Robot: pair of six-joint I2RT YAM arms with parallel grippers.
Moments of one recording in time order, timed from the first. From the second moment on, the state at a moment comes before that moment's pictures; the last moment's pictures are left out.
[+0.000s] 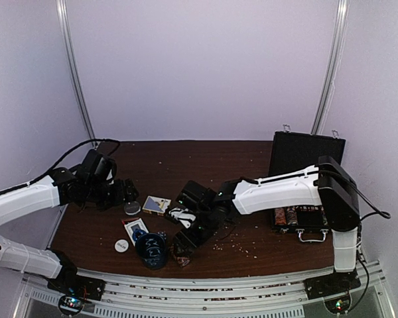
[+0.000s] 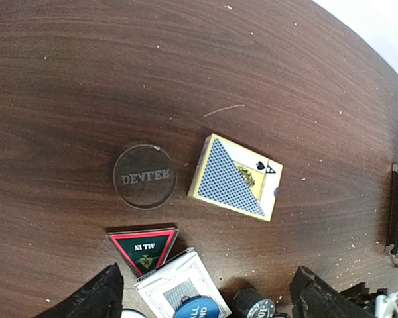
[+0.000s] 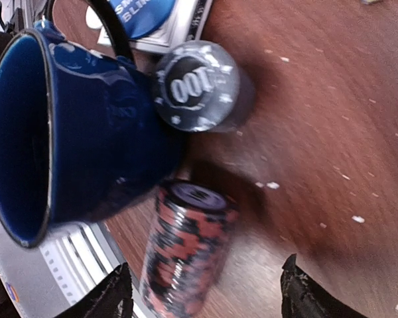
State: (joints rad) left arm -0.60 1.14 0.80 -0.54 -0.12 -0.77; right arm 1.13 2.03 1.47 -0.54 -0.32 0.30
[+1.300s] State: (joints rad) left arm -0.60 1.11 0.78 -0.55 -0.11 -0.79; right arm 1.20 2.19 1.64 -0.60 -0.02 0.36
